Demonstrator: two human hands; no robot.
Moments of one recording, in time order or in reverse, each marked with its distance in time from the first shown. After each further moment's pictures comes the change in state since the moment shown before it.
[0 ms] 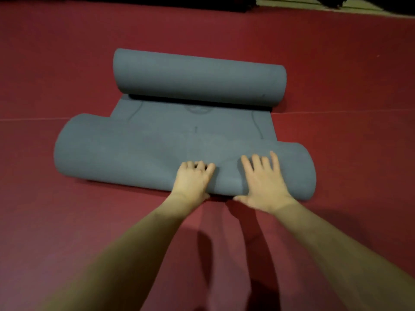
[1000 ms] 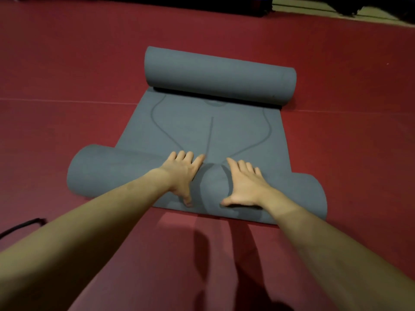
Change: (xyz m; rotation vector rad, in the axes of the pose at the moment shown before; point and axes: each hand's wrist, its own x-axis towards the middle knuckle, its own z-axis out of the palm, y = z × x) left_hand -0.100 -0.048 -0.034 0.049 -0.285 0.072; right_hand -0.053 -0.070 -0.064 0.402 -0.399 -0.104
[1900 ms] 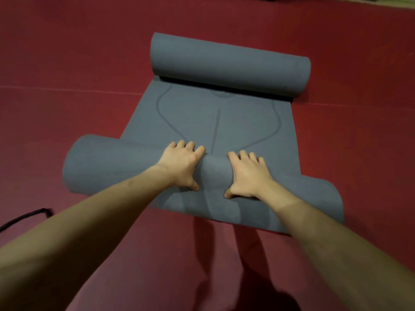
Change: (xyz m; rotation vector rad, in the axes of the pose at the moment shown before) left_hand 0.010 -0.011 0.009 -0.018 0.237 -0.069; right_hand 0.020 -0.006 -0.006 -0.109 0.060 0.013
